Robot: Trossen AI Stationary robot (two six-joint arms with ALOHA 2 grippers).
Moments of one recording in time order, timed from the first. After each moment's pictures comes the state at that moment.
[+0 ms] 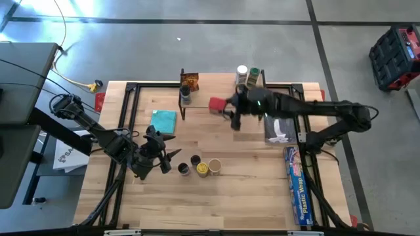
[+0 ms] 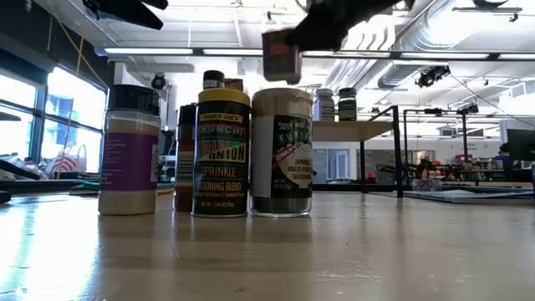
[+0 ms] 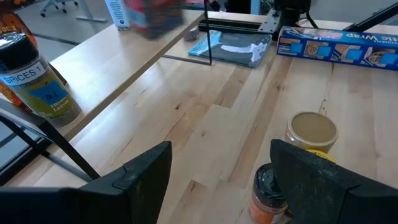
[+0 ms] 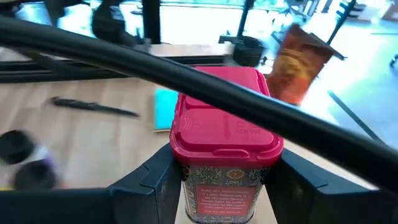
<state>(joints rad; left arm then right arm) -0.62 1.14 0.91 -0.58 -0.96 -0.62 -0.21 1.39 1.12 -0.14 0.05 -0.11</state>
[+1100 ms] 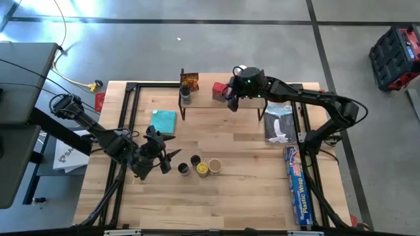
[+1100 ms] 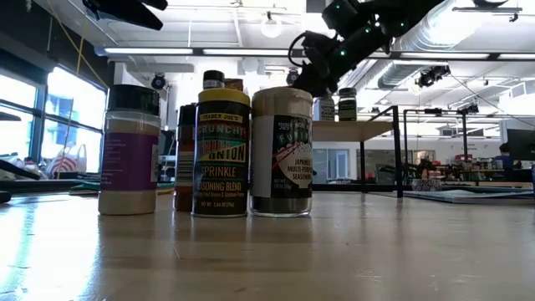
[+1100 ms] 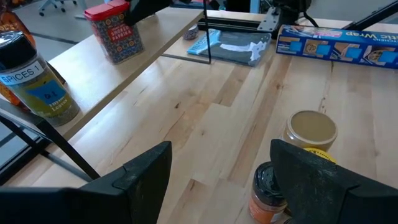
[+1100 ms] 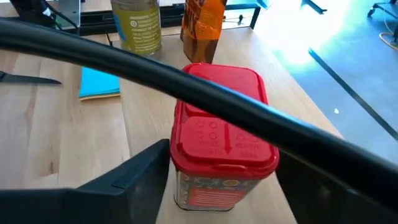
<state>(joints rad) -0.62 1.14 0.91 -0.58 -0.96 -0.62 -0.48 1.55 1.15 -0.14 -0.08 -0.18</state>
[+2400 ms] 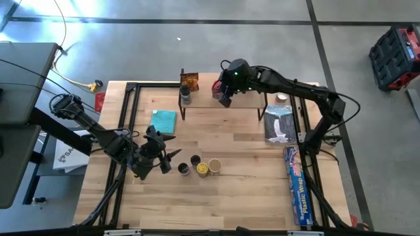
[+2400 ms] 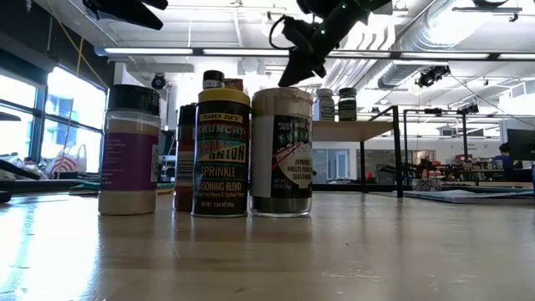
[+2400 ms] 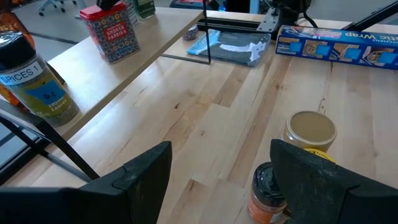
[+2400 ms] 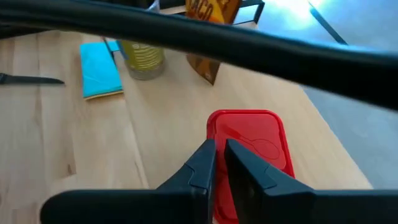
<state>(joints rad) -0.62 1.14 0.91 -0.58 -0.96 -0.62 -0.44 1.71 1.55 -0.55 0.00 -0.11</state>
